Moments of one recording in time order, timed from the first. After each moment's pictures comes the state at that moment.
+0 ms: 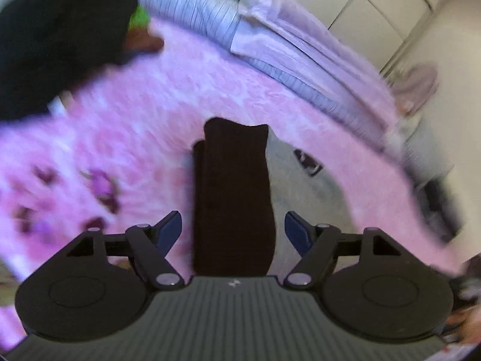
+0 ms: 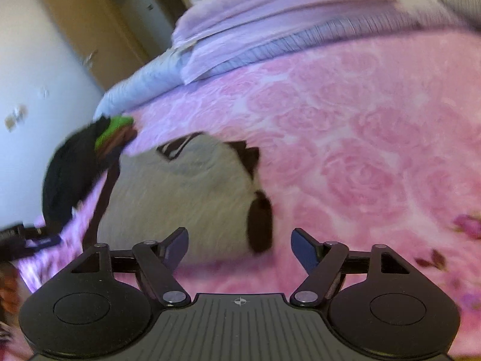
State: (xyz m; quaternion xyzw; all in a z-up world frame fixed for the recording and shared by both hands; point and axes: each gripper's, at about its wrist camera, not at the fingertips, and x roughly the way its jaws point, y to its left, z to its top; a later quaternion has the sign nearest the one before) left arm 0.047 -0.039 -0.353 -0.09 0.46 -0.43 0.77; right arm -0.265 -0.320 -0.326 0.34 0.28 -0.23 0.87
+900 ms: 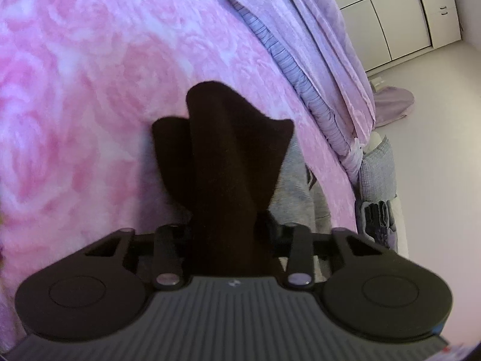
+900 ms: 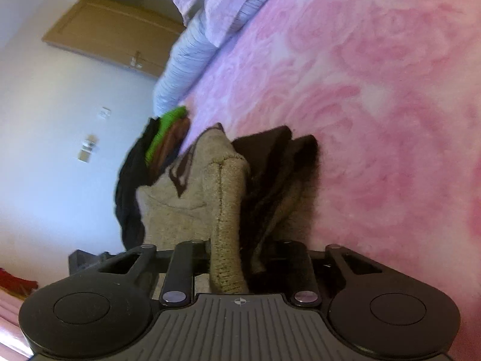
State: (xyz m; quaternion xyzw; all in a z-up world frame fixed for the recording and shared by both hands) left arm 0.120 -0.112 -0.436 -0.18 0.55 -0.48 0.66; right arm -0.167 -0.440 -0.426 0.53 0.25 0.00 0.81
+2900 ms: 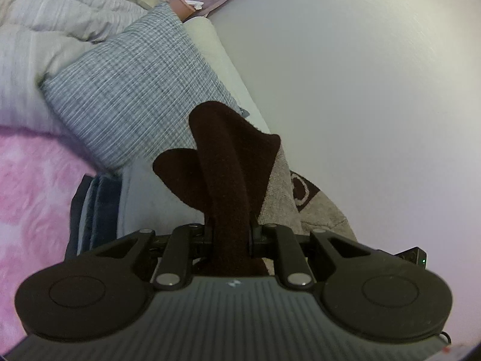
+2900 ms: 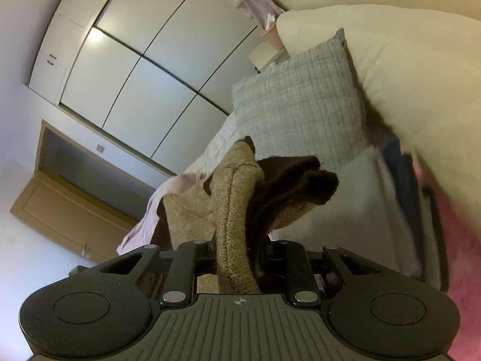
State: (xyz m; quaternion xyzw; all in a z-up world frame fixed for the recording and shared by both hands) left arm -0.432 -0.983 -0.127 -0.08 0.50 -0.69 0.52; right arm -0.807 -1.084 -0.042 0.51 0.10 -0.29 0.81
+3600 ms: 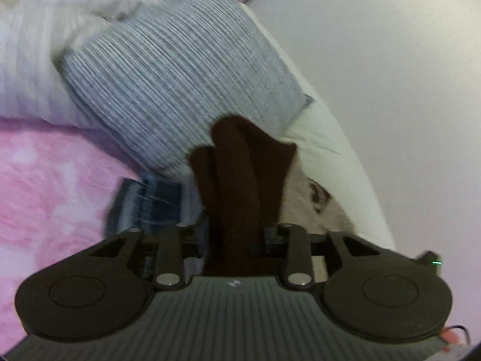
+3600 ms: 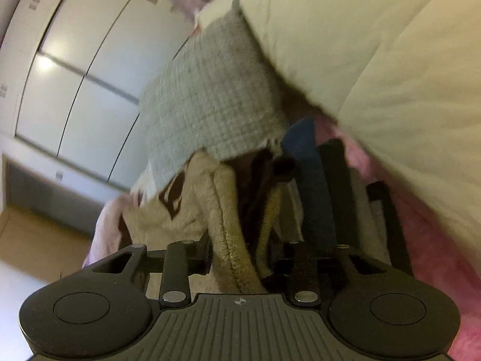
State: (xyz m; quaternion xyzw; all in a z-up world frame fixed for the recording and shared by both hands) left arm -0.415 -1.033 -0.235 -0.02 0.49 -0.66 0.57; right arm -0.850 -1.165 -0.197 0.55 0.09 -0.36 0.75
